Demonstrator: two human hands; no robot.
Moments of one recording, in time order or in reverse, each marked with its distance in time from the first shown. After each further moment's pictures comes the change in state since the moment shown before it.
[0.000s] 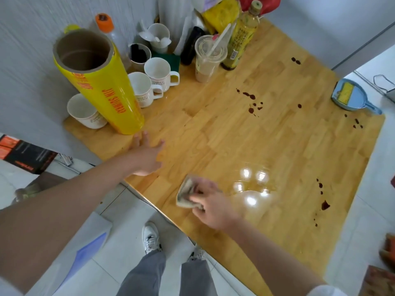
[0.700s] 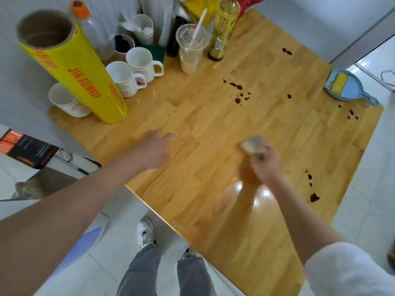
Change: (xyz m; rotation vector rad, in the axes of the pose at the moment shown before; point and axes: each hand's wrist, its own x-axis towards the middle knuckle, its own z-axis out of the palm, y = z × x) left_hand -0.026 0.082 0.011 -0.141 0.281 0.105; right_hand -0.038 0.150 -0.094 0.183 0.563 0.663
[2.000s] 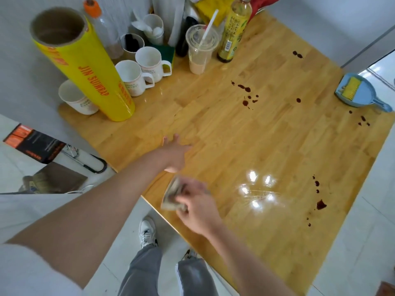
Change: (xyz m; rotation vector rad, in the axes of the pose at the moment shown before) left_hand 0.022 0.037 0.008 0.027 -0.330 -0.067; right_hand -0.136 -0.091 0.093 -0.075 -0.490 -0.547
